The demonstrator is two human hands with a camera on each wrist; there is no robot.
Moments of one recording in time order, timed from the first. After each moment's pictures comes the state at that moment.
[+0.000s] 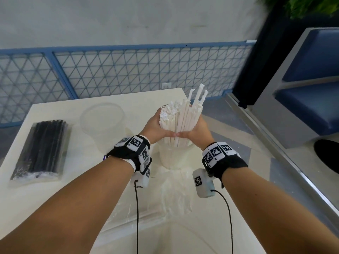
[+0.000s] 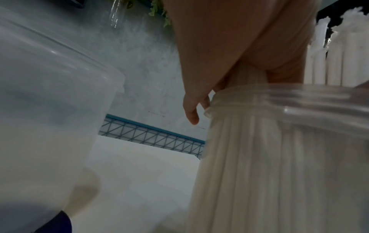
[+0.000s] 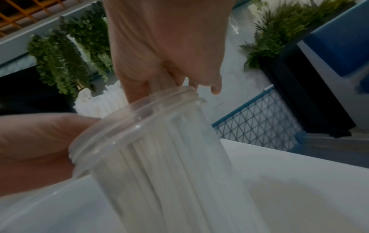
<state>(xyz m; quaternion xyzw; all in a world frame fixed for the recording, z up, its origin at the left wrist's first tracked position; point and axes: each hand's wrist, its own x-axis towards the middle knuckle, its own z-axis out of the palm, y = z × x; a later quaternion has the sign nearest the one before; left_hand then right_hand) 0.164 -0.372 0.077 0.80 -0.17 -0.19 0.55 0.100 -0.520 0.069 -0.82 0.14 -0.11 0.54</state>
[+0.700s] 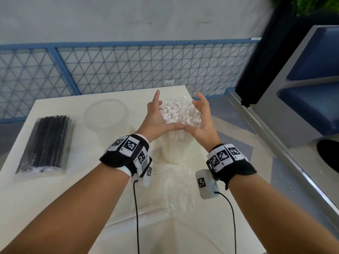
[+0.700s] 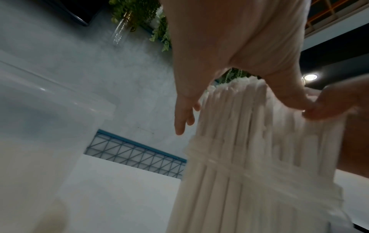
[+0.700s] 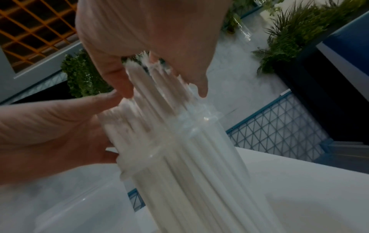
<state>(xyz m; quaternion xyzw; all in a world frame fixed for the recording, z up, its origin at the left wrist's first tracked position) 0.152 -0.362 0.099 0.81 -0.20 -0.12 0.55 0.089 -0.510 0.078 -0.78 -0.01 -0.22 0.59</state>
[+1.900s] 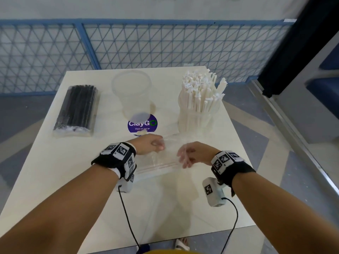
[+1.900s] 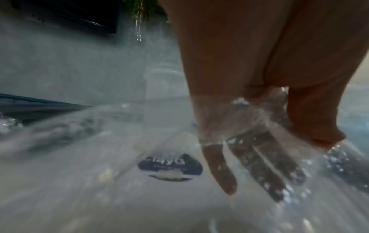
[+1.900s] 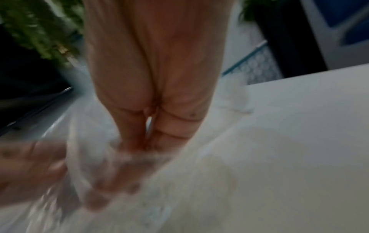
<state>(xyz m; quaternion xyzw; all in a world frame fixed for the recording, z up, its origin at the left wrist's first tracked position) 0.083 -0.248 0.021 0.85 -0.23 -0.36 0.29 0.013 -0.458 0.012 -0.79 0.04 0.33 0.52</state>
